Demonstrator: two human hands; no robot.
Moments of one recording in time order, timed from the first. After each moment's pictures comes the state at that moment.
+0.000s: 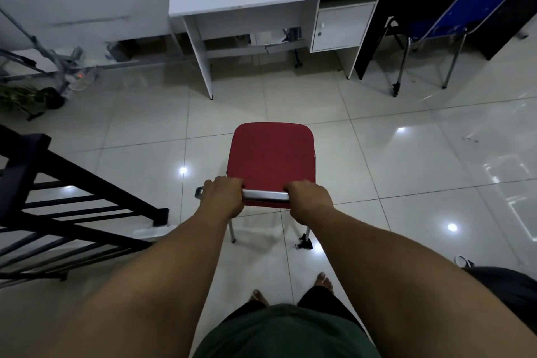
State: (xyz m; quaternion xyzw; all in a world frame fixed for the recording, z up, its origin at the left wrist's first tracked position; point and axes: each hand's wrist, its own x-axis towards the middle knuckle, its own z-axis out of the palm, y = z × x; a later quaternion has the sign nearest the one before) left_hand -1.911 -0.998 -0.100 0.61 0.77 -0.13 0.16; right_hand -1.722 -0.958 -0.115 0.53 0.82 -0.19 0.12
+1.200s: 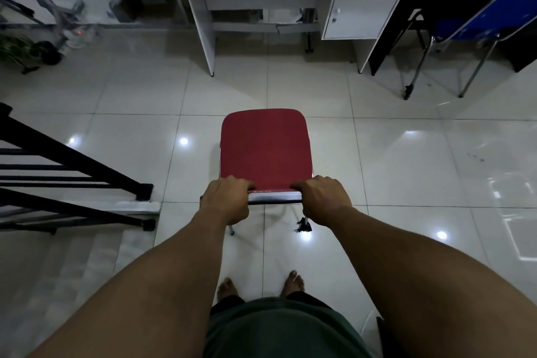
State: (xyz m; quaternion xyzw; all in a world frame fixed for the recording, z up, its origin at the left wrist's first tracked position) left_hand -1.833 -0.949 -0.120 0.63 0.75 -0.08 0.20; right_hand -1.626 -0.870 -0.118 0.42 0.89 -0.13 0.13
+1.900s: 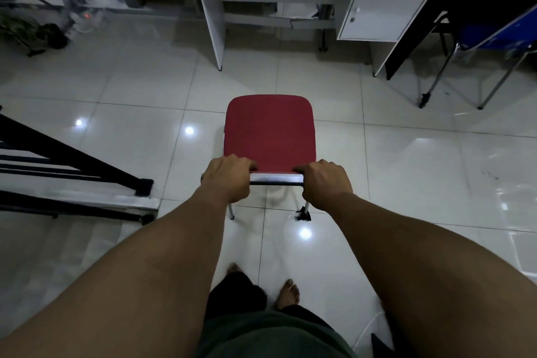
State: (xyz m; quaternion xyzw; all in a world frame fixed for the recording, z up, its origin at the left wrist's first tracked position) left_hand -1.867 -0.857 -0.124 0.62 0.76 -0.07 0.19; right_hand -1.664 -0.779 -0.126 0.44 0.89 -0.12 0.10
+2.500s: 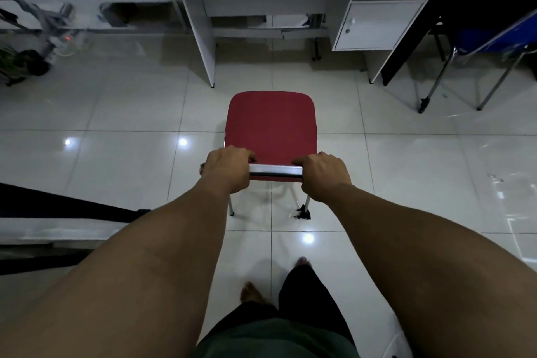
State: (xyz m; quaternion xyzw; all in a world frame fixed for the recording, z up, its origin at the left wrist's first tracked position) left_hand -1.952 -0.739 -0.126 0.62 0.76 -0.07 0.18; right_hand -1.747 -0.680 -0.127 0.47 0.87 -0.12 0.09
